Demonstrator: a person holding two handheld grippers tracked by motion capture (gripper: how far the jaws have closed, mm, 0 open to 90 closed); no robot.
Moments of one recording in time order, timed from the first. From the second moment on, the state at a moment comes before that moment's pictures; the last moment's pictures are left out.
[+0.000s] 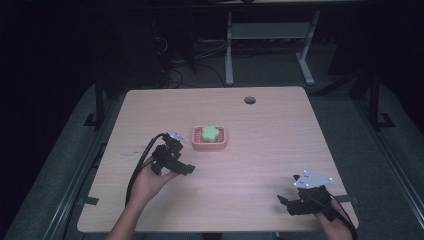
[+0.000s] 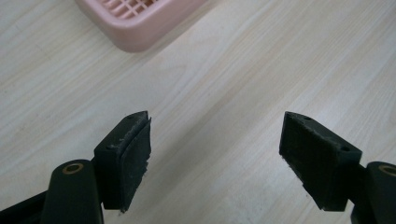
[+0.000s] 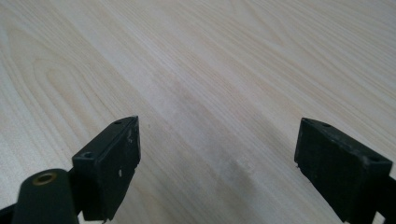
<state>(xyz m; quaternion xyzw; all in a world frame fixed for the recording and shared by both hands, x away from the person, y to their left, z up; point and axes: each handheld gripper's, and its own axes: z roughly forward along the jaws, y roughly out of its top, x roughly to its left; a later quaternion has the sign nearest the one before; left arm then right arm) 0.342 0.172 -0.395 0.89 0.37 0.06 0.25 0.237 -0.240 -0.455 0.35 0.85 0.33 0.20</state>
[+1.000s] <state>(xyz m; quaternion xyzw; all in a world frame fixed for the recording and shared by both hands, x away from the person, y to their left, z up) 0.303 0.200 -0.415 0.89 0.37 0.06 0.27 0.238 -0.241 -0.456 0.36 0.85 0.33 0.20</state>
